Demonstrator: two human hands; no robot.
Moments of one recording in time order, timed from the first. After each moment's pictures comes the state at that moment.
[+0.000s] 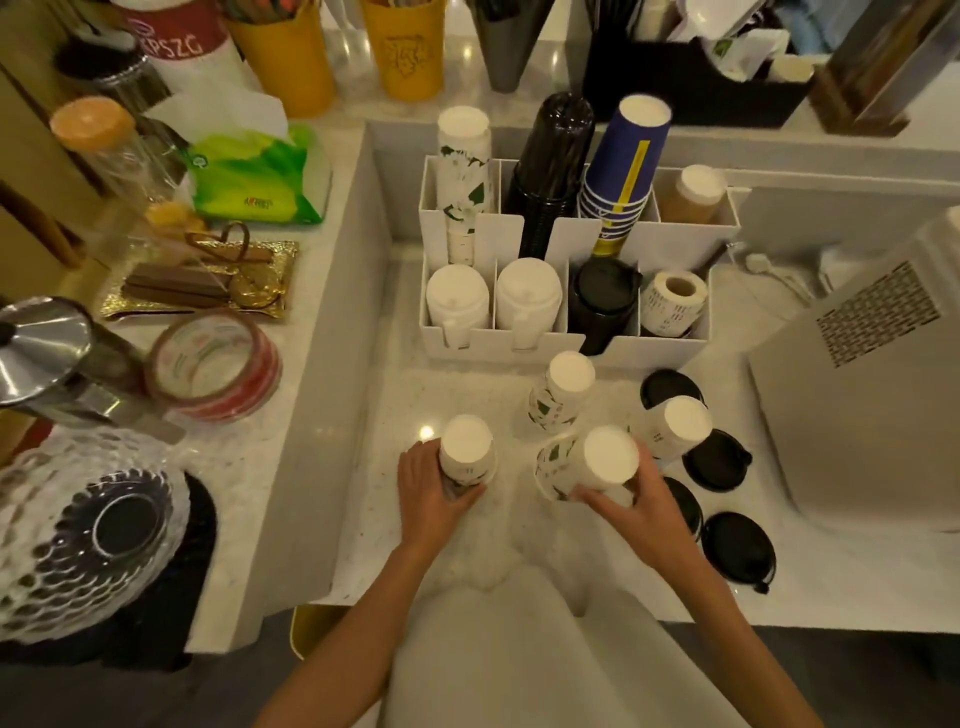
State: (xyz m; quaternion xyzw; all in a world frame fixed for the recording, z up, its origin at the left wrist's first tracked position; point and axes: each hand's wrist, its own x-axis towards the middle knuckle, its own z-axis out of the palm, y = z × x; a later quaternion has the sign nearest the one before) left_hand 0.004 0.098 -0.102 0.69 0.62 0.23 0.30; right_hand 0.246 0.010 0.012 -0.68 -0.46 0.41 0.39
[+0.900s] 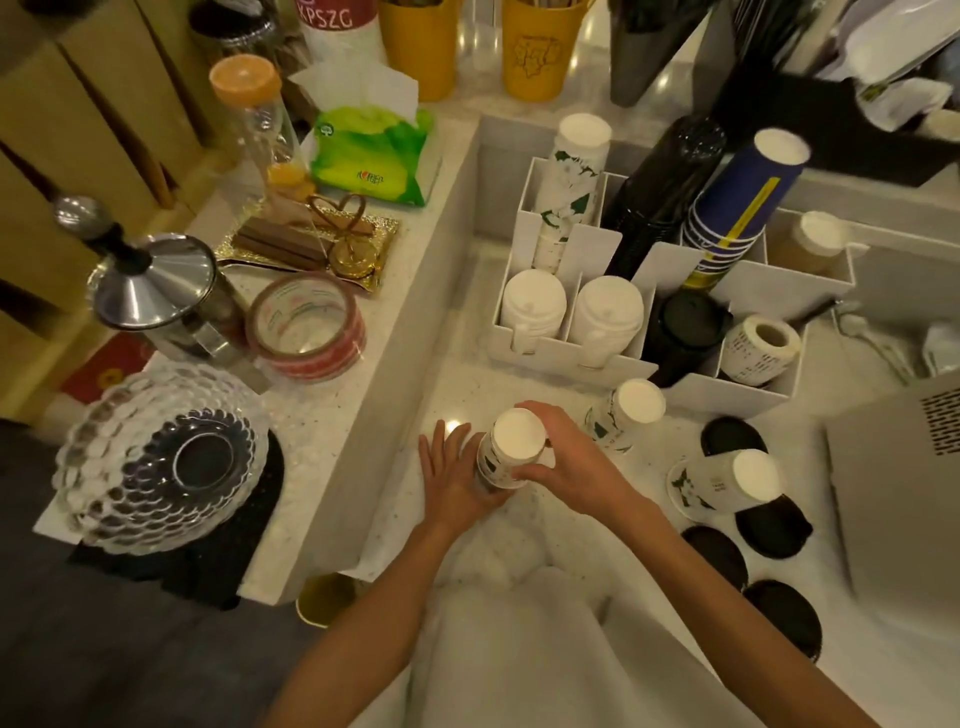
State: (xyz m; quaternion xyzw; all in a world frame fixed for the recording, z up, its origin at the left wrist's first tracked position) left_hand -0.012 0.113 -0.109 0.72 0.64 0.12 0.25; right_hand 0.168 0.123 -0.002 -0.56 -0.70 0.40 0.19
